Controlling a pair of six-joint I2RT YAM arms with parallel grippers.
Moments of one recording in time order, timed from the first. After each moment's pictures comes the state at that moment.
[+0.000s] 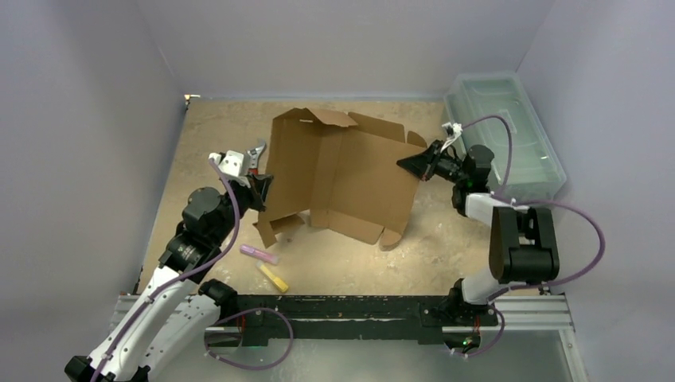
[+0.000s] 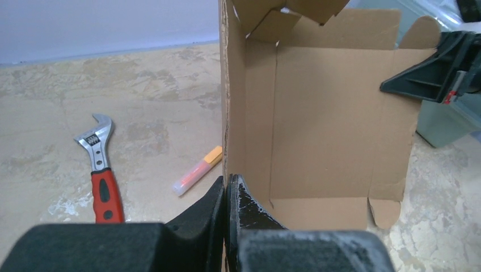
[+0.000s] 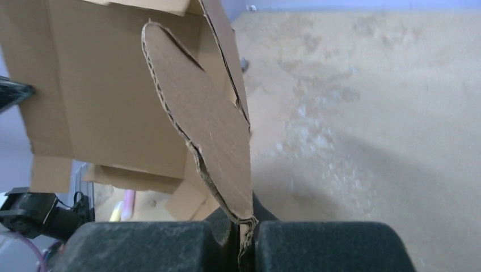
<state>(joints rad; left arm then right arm) -0.48 0.61 0.67 -0.16 -0.06 -0.17 -0.04 1.60 0.66 0.87 -0.99 0.52</state>
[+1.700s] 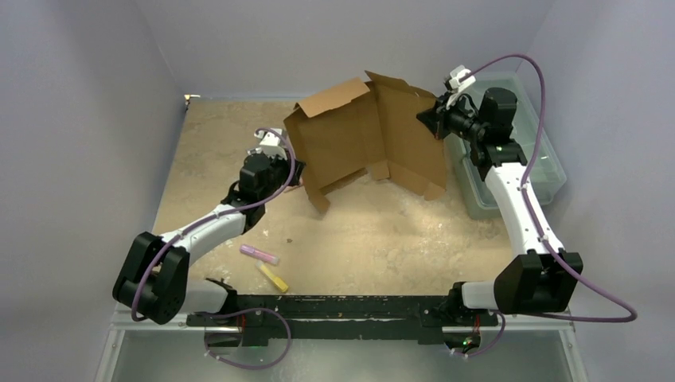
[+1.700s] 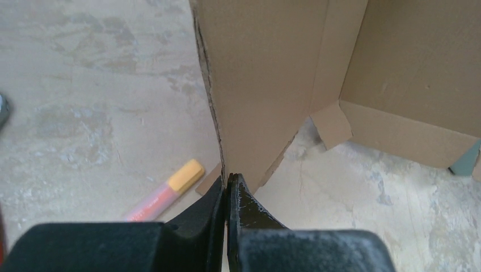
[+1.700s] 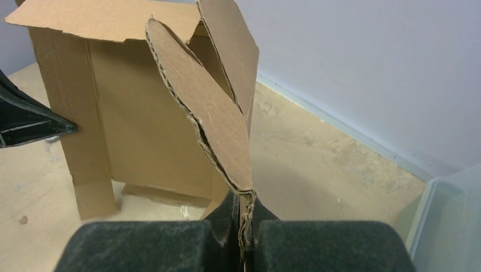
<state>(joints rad) -0.44 1.33 0.65 0.43 0.03 -0.35 0.03 1.34 1.26 -0.16 -0.64 -0.16</state>
